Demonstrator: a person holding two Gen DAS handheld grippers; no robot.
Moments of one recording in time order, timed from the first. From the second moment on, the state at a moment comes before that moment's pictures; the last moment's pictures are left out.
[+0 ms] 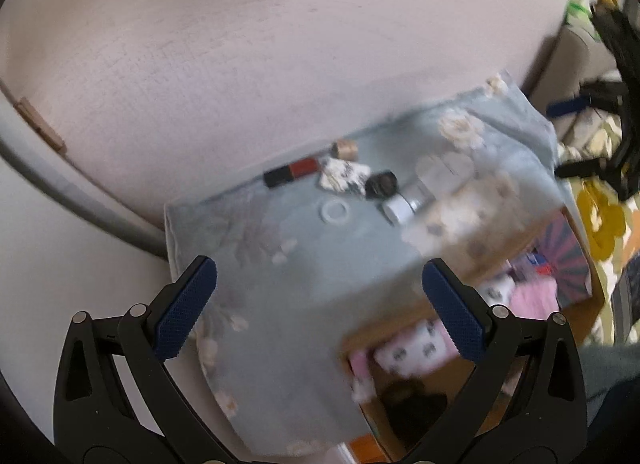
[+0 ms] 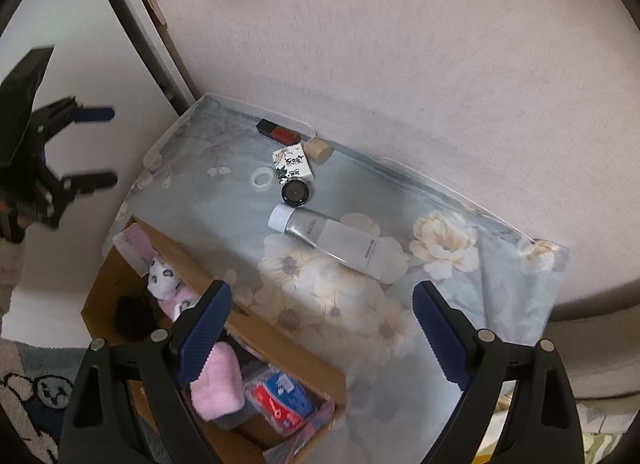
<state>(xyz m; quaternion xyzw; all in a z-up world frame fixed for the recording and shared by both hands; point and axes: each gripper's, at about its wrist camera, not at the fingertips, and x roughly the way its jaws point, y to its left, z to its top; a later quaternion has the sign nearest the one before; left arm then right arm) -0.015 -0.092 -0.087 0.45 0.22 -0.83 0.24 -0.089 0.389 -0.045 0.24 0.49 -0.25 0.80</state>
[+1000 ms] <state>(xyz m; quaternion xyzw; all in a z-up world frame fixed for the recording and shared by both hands) -0.141 -0.136 -0.258 0.51 0.23 -0.81 0.17 0.038 0.323 -0.184 0.26 0.54 -0.11 0.79</state>
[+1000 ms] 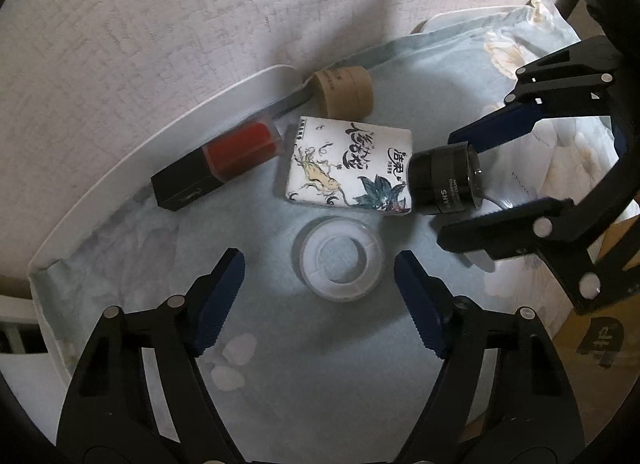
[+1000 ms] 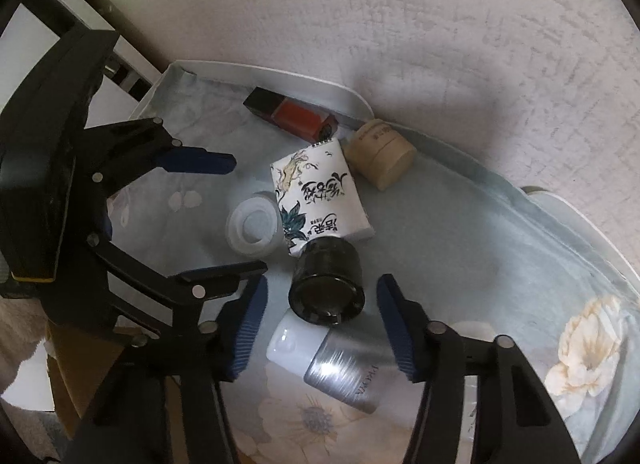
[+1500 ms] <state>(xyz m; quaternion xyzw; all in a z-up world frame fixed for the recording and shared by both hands) -0.143 -0.129 -0.256 0.49 0.26 -0.81 0.17 0.034 0.326 -0.186 0.24 0.55 -0.10 0.79</state>
